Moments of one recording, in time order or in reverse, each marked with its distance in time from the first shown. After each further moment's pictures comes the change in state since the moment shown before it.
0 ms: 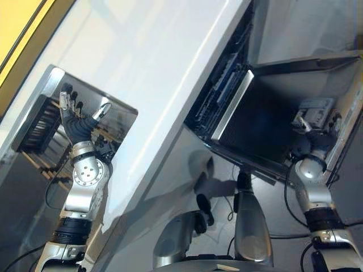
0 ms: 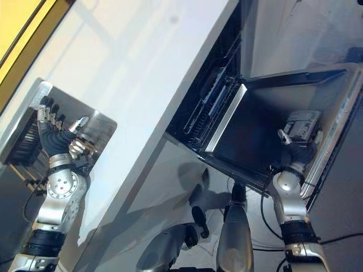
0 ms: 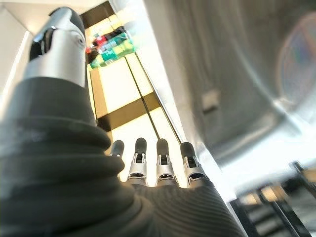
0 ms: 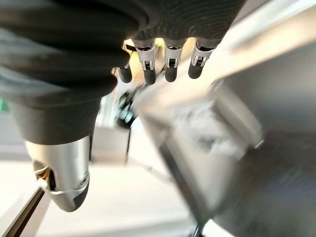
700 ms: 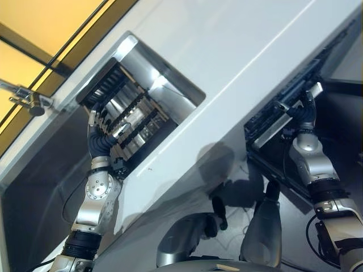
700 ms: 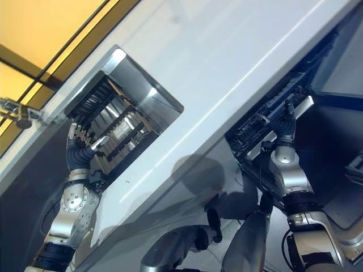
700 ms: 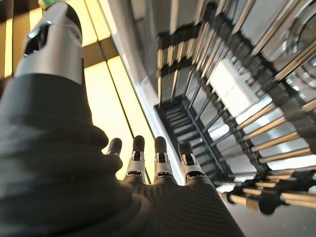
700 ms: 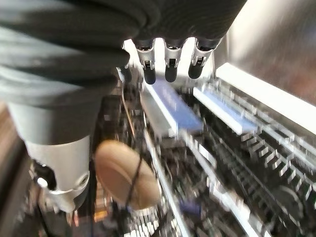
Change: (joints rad) left arm 0.119 -0.052 -0.060 -0.003 -0.079 -0.014 -0.167; right arm -0.232 -0.146 0.078 0.086 -0.002 0.164 0.347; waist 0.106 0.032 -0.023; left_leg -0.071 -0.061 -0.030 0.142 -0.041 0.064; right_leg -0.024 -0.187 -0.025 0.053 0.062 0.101
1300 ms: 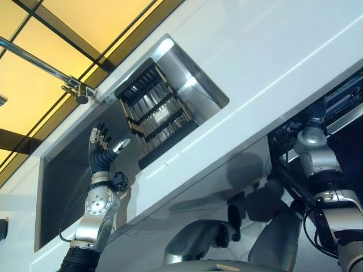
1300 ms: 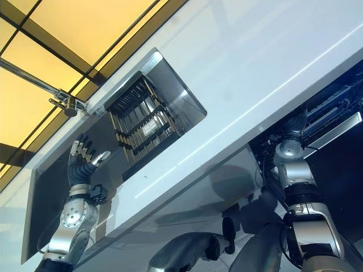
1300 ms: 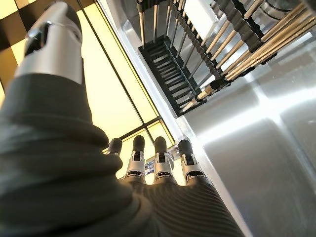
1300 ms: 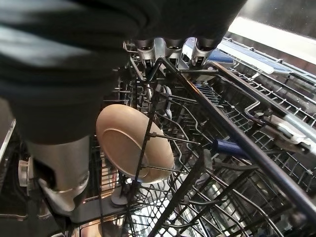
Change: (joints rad) left arm 0.107 -0.030 -0.015 -0.018 -0.023 -0.008 -0.011; right arm -0.161 -0.009 0.025 0.162 -0.011 0.043 -0.033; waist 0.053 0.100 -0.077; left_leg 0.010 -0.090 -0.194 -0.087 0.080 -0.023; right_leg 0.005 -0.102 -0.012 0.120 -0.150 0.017
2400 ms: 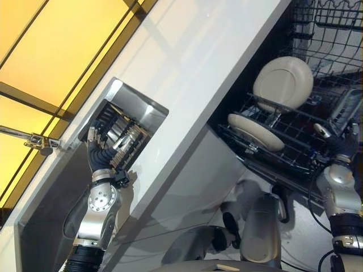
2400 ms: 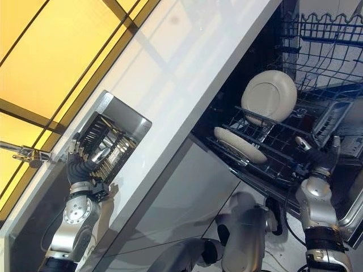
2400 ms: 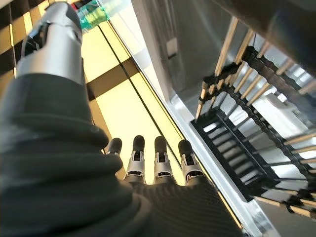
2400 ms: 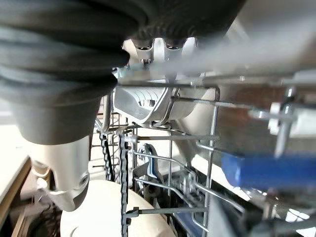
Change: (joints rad) left arm -0.009 -0.050 0.033 -0.046 0.085 0.094 0.089; right arm 0.377 0.020 -0.218 -0.205 0.021 -0.065 0.016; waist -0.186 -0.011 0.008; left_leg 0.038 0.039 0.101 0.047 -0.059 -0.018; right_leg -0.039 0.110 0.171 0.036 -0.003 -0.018
